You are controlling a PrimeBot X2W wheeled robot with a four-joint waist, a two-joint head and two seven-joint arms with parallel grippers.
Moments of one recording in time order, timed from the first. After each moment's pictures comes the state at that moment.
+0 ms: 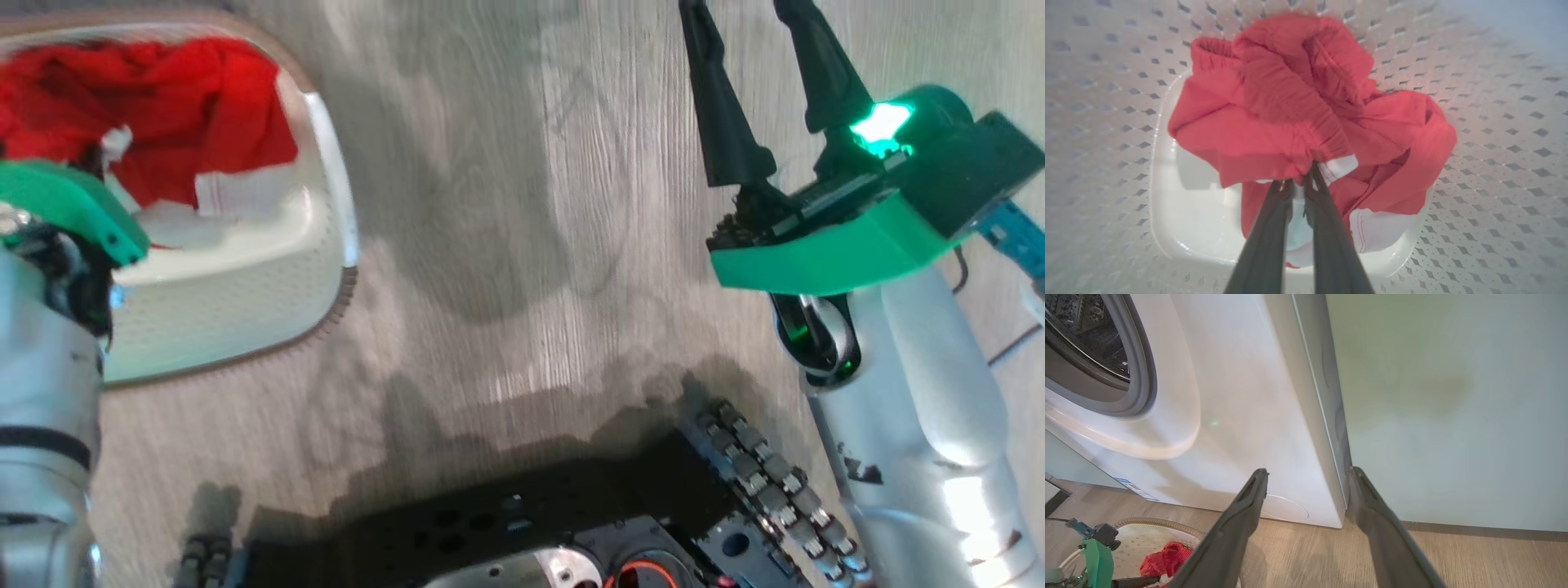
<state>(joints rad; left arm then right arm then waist) -0.97 0.29 -0.08 1.21 -0.52 -0.07 -0.08 -0.57 -0.05 0.24 0.04 0.33 0.13 -0.26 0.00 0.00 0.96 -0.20</state>
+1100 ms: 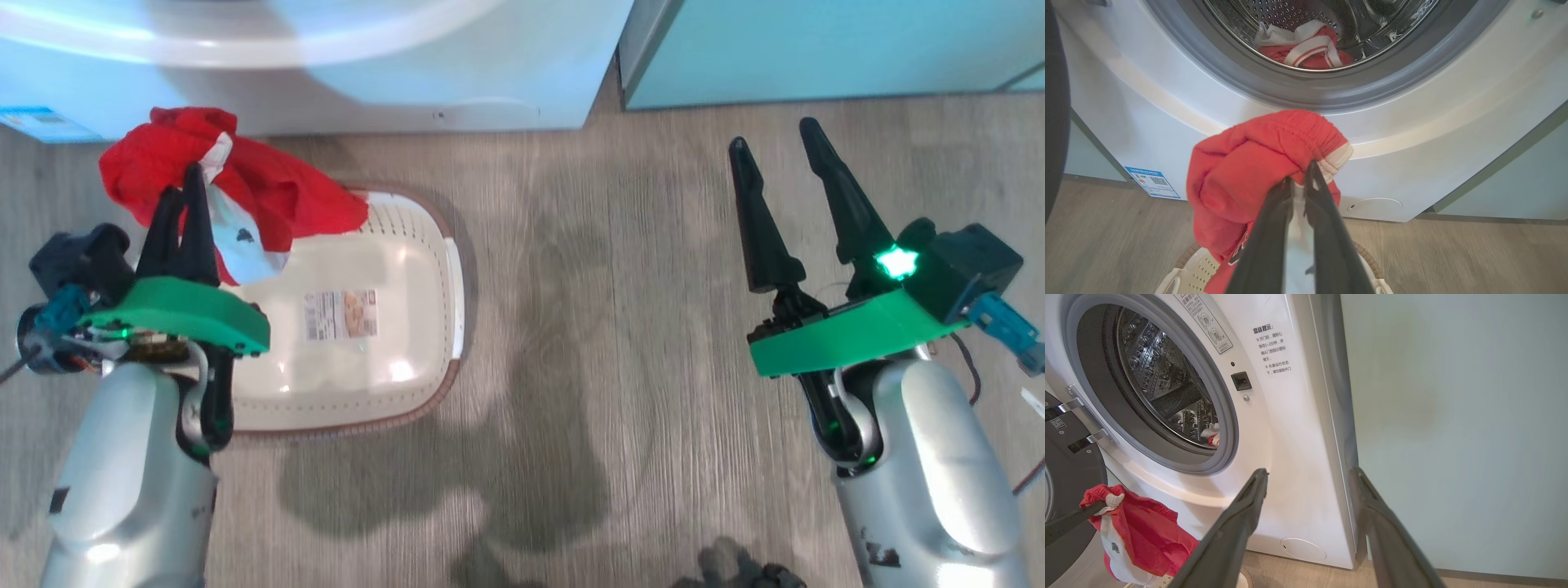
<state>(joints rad) -0.44 0.19 -0.10 0.37 -0.41 0.07 -0.25 -0.33 -0.05 0.12 0.06 0.29 0.13 -0.19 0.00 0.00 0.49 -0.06</state>
